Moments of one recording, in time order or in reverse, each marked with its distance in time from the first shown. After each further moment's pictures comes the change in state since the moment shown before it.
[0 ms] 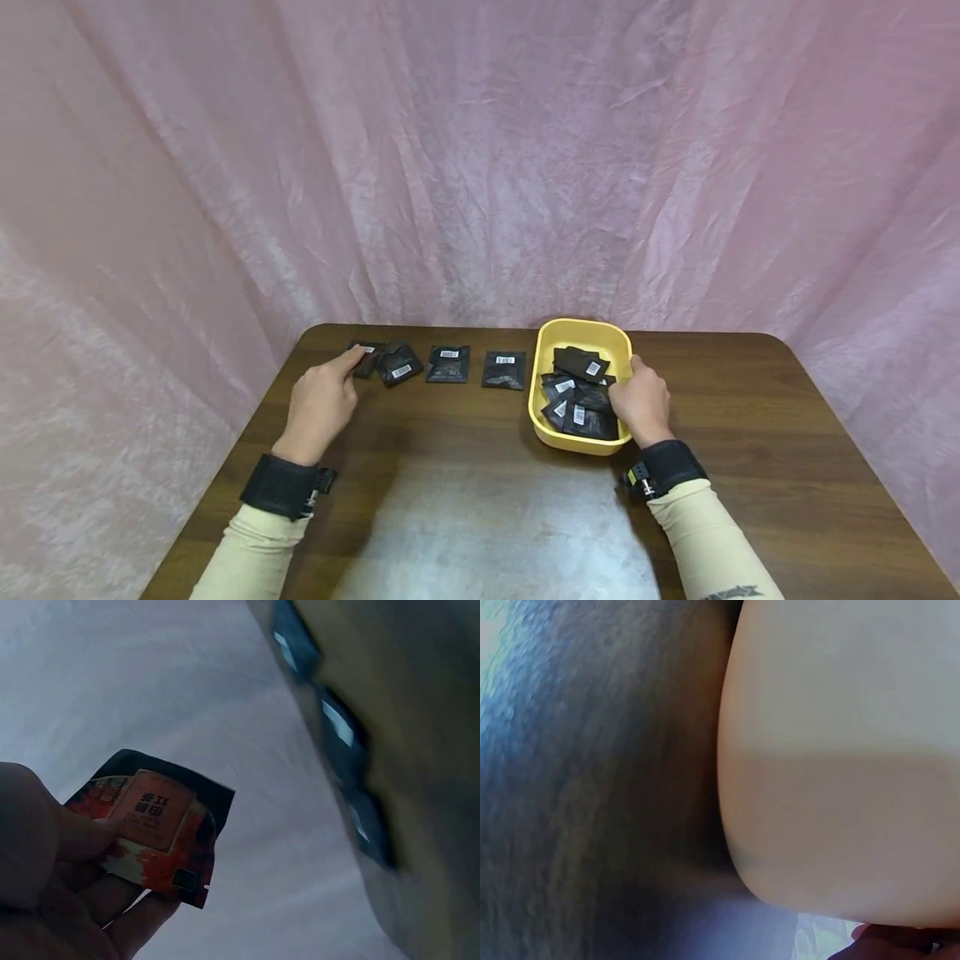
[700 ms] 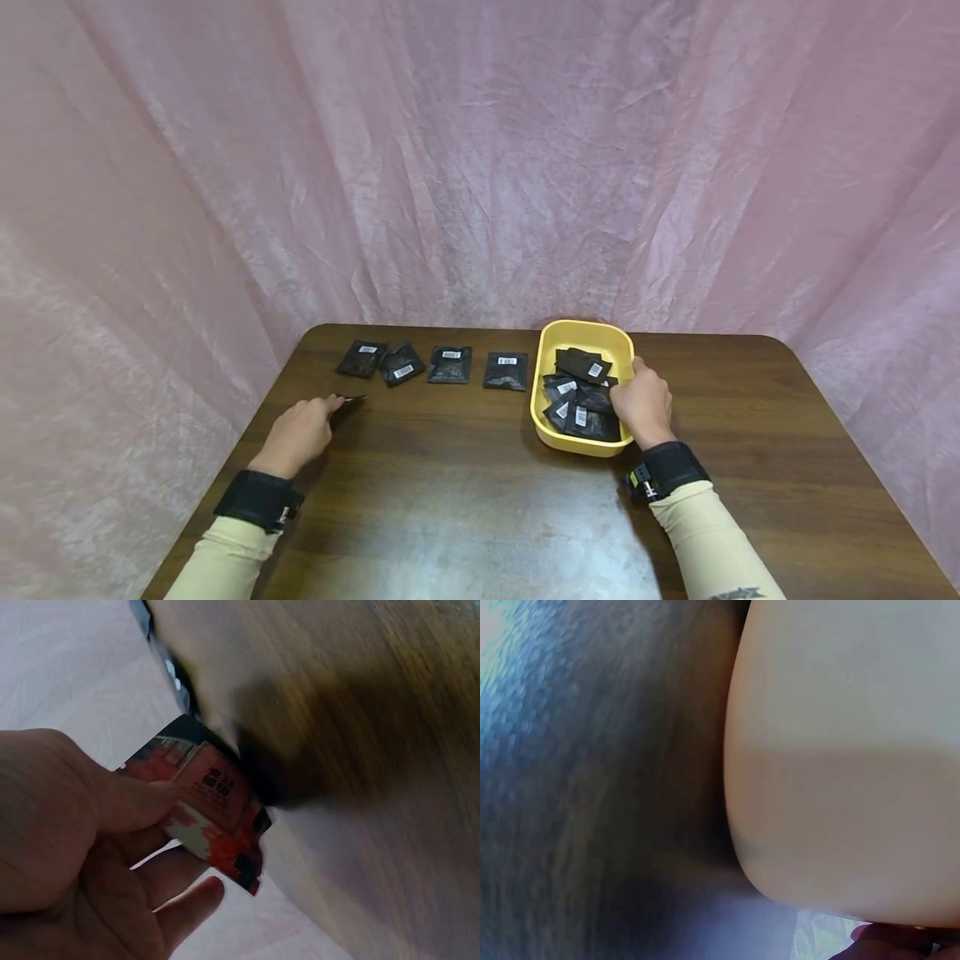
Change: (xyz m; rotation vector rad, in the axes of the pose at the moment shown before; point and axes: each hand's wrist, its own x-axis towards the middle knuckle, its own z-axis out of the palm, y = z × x) left_hand -0.029 -0.075 0.015 0.198 -0.442 -0.099; right_hand 0.000 -0.003 -0.001 -0.024 -0.012 0.005
